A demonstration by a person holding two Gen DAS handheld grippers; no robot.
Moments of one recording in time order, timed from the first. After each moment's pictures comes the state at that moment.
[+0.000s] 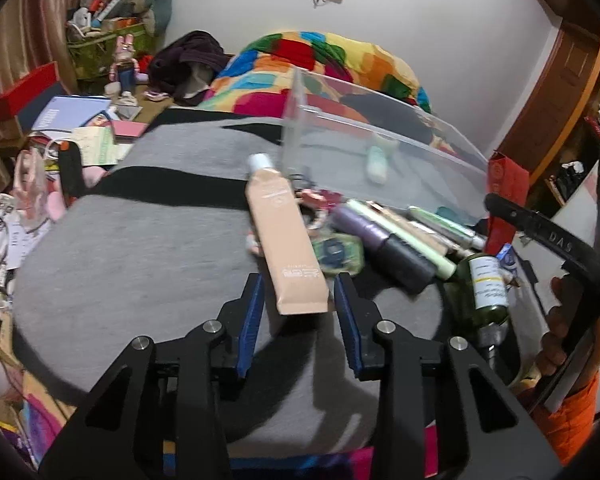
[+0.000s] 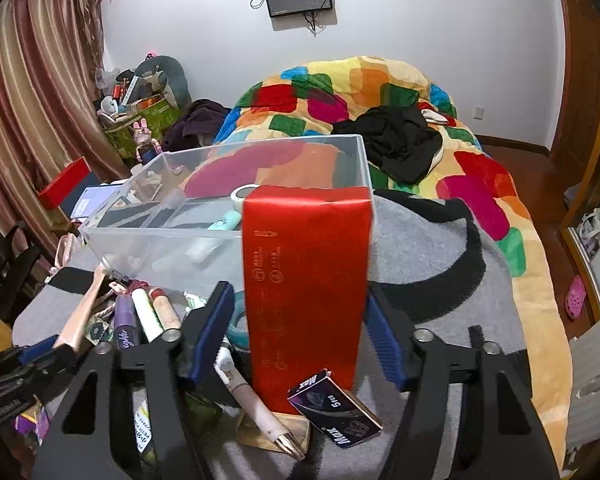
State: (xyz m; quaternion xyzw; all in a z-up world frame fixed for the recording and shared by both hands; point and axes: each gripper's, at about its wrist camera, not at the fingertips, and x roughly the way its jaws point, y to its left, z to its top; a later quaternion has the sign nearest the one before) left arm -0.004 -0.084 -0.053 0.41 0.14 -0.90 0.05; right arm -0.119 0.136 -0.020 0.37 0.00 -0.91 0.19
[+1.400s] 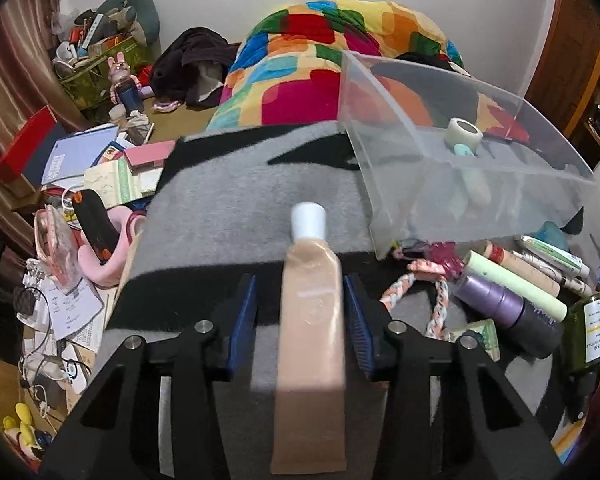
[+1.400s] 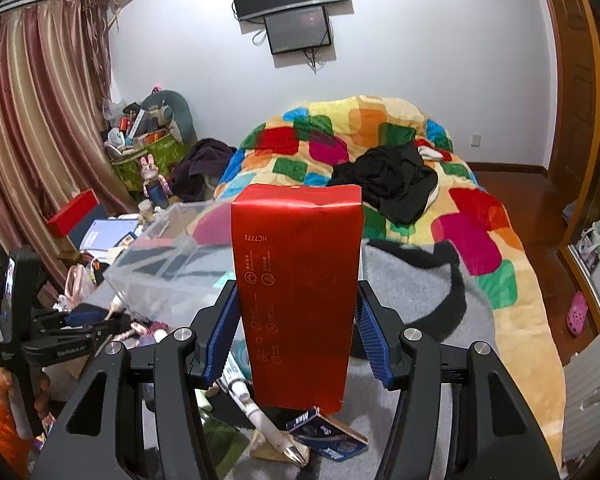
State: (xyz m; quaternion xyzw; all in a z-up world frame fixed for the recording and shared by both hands) left arm -0.097 -0.133 -0.066 0.48 0.03 -0.88 0.07; right arm -0.114 0.148 0.022 0.31 -0.02 -0.93 0.20
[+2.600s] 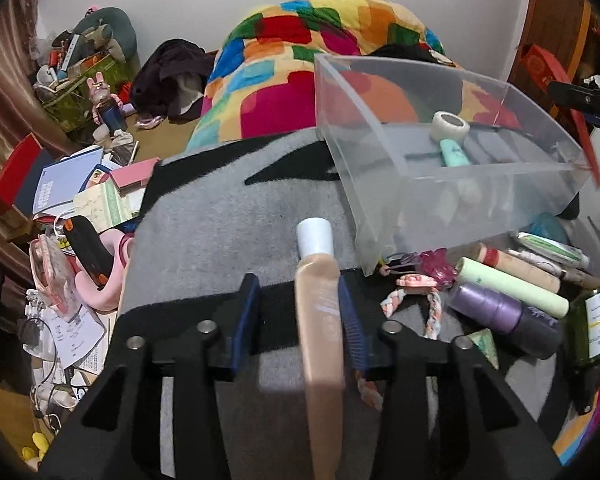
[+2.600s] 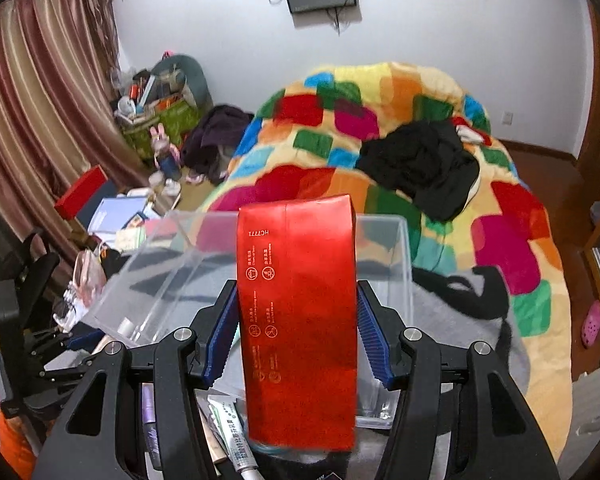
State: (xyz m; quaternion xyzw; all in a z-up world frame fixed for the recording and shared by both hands) left arm -0.113 -0.126 -0.068 0.48 -0.01 -0.88 0.04; right arm -0.205 0.107 0.021 0.40 -0.01 -0.89 0.24
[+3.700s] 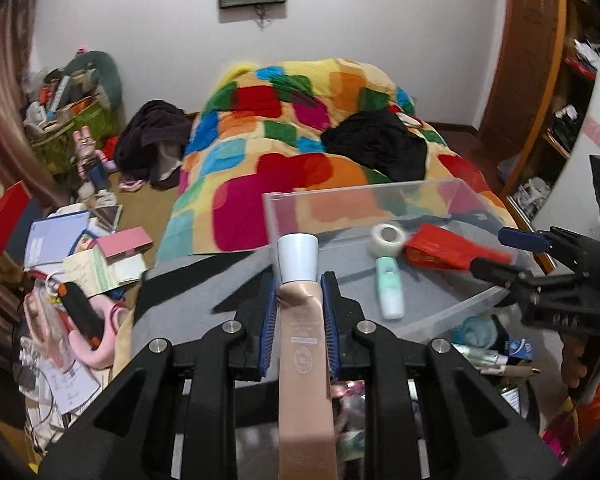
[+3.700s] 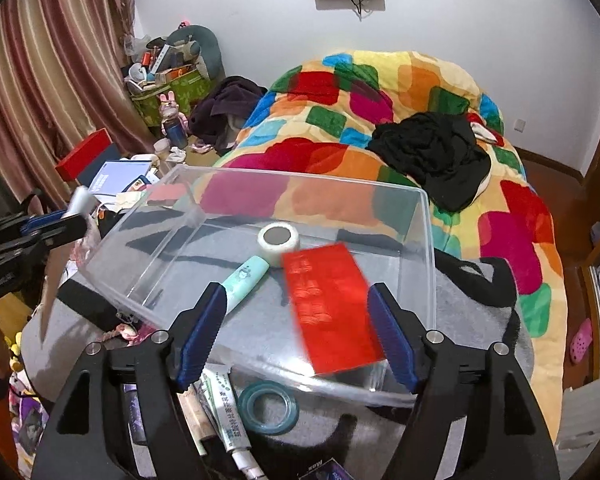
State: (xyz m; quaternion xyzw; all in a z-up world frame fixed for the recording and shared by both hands) left arm -0.145 -0.091 0.020 0.40 0.00 -0.92 -0.01; right arm -0.187 0.096 0.006 0.41 0.05 -0.88 0.26
